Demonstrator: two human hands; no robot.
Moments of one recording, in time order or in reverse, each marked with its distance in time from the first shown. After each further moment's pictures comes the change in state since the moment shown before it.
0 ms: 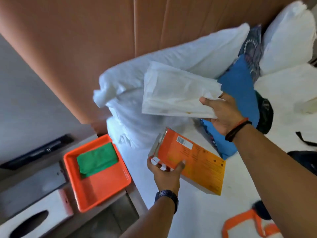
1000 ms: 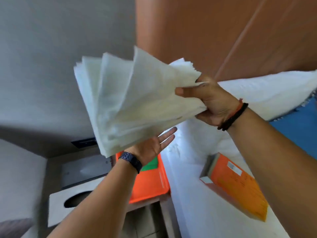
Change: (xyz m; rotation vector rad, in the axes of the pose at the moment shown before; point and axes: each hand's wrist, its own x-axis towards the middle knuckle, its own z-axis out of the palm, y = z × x) left_hand 0.071 0.203 -0.212 -0.656 -0.582 0.007; right_hand -0.074 -0.057 0.263 -0.055 -0.884 -0.010
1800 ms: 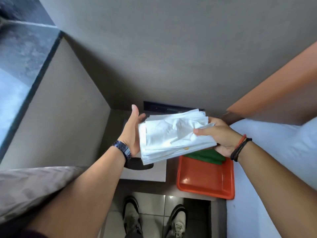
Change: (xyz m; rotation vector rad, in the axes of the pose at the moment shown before) left_hand -0.106 0.130 -0.272 0.122 0.596 0.084; right_hand 0.125 0.278 0.138 -0.259 0.014 0.567
